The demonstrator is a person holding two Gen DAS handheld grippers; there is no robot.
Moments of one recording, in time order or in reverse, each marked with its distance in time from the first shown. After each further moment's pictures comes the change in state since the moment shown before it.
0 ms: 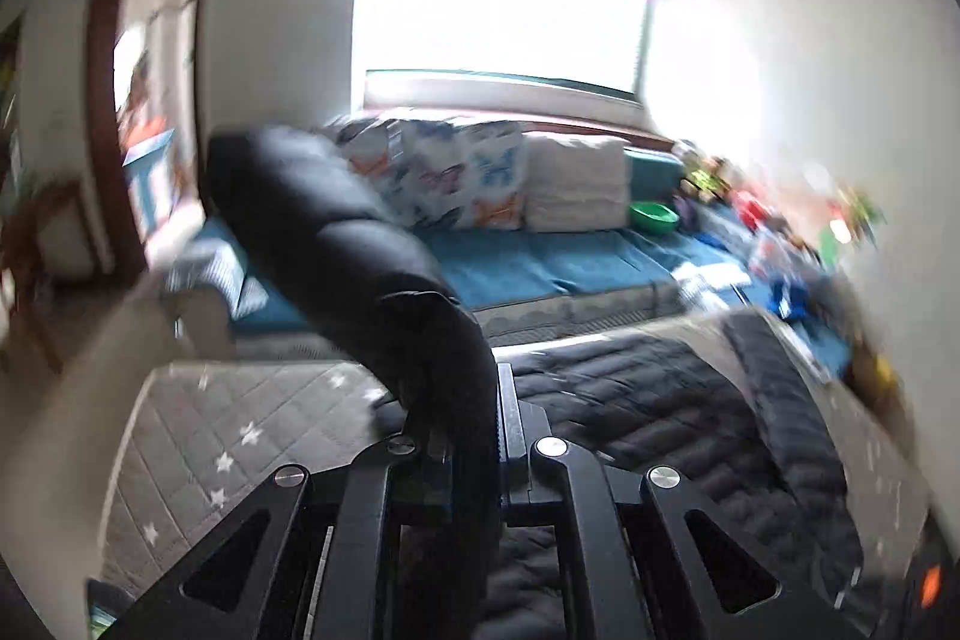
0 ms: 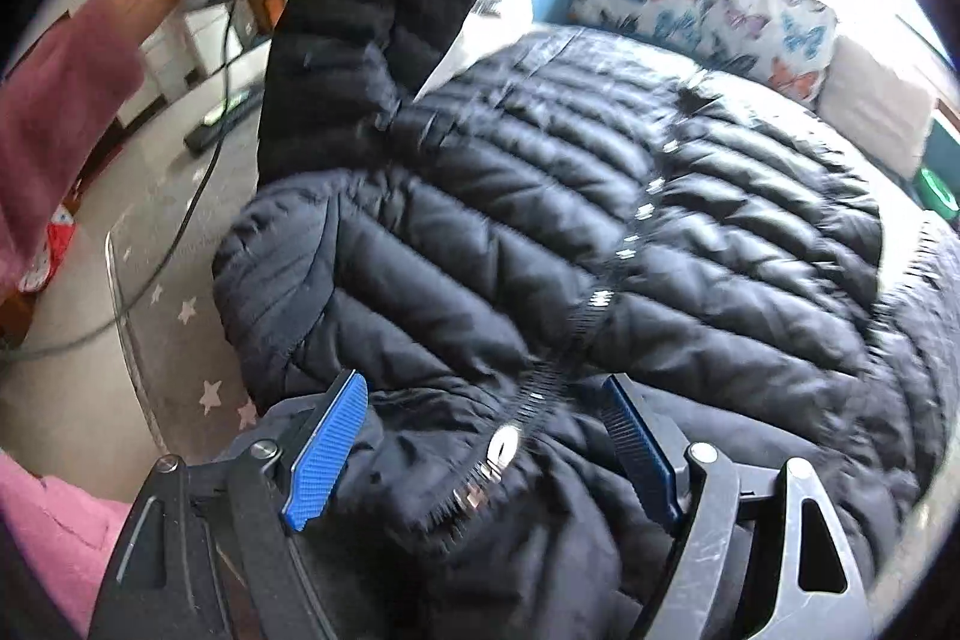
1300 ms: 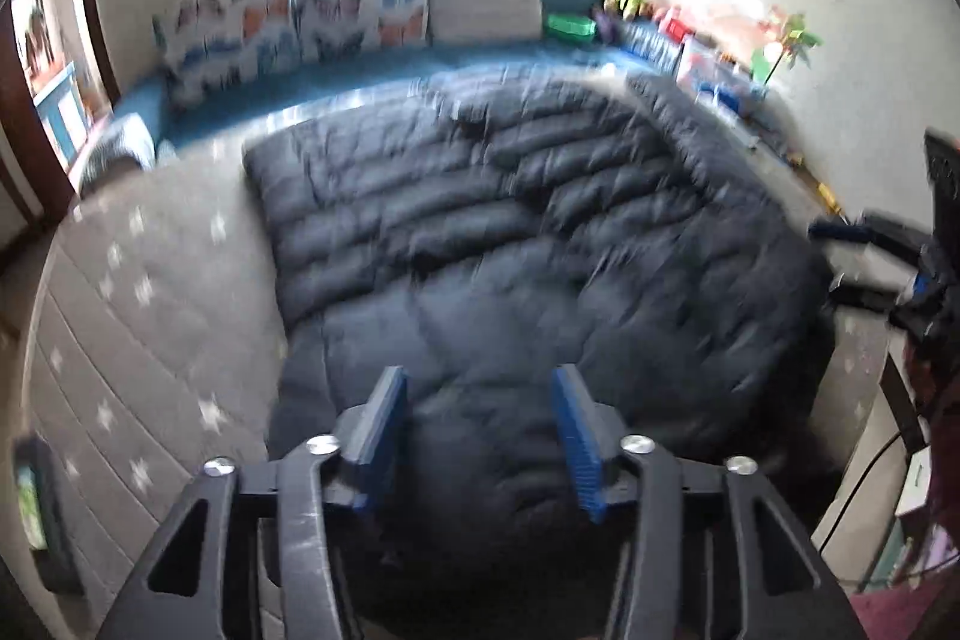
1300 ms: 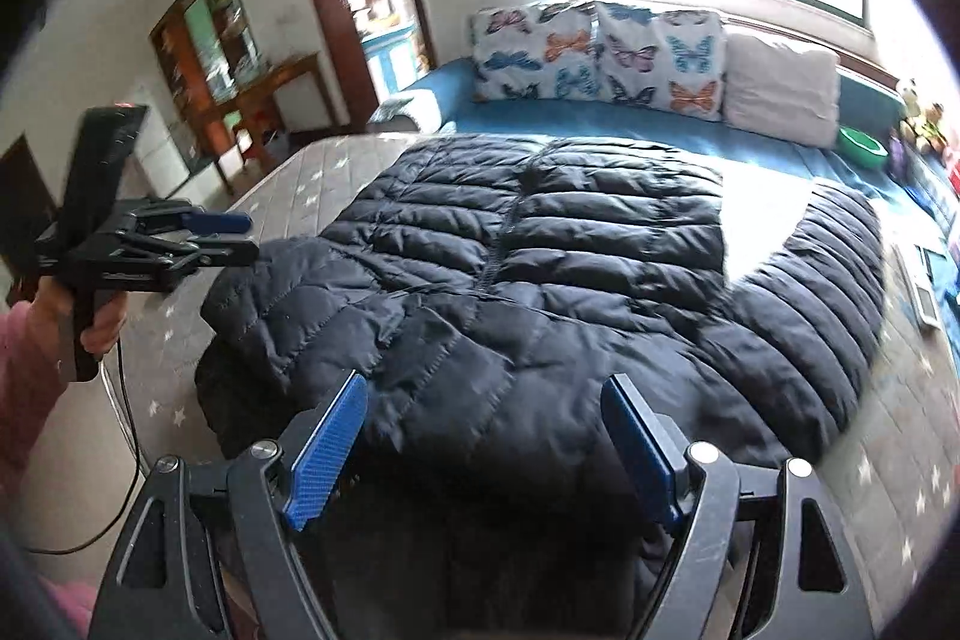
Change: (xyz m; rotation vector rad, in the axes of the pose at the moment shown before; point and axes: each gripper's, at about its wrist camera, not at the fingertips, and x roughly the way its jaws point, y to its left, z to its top) left arm 0.017 -0.077 -0.185 0.068 0.450 -0.152; right arm -0.045 -0.064 0.006 0.155 -0.154 -0.057
